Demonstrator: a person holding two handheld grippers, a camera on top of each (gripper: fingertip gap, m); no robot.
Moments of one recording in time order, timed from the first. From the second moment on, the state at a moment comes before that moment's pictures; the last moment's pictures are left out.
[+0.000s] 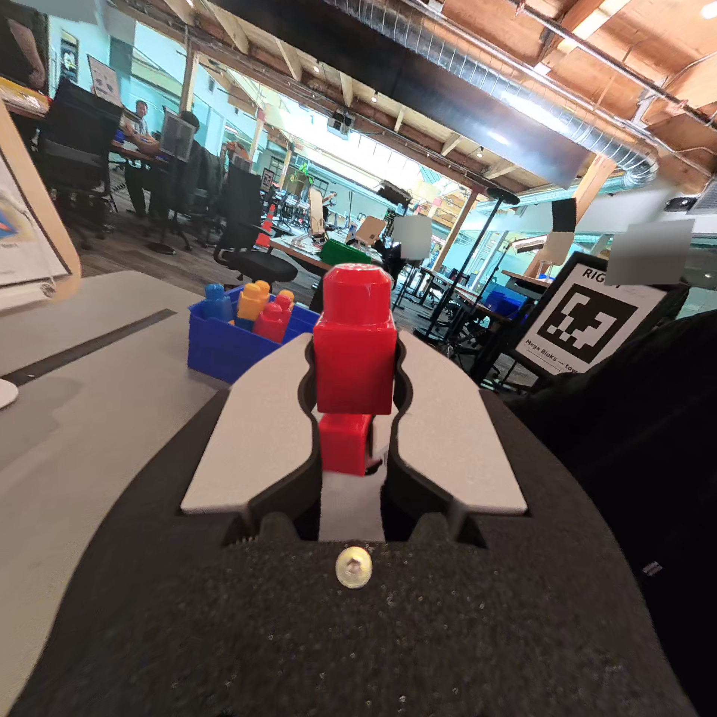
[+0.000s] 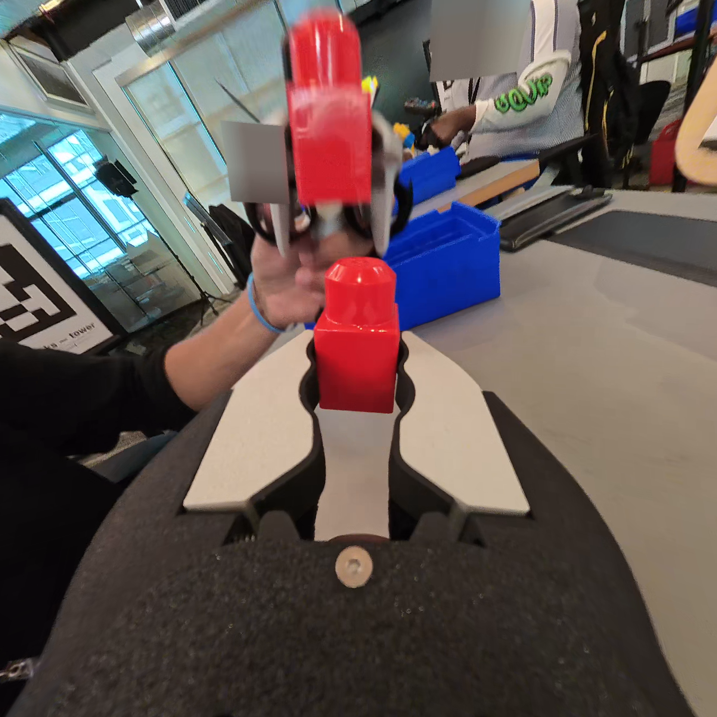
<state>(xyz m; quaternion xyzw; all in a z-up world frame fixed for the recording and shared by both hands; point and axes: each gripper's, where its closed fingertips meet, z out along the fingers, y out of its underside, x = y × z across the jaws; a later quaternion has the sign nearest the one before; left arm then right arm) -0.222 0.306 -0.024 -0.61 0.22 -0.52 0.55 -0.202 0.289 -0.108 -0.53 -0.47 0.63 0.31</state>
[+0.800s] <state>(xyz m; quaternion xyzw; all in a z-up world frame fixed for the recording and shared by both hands) -0.170 0.301 -0.084 -0.62 0.26 -0.50 0.54 -0.208 0.299 -0.049 -0.49 -0.50 0.65 0.30</state>
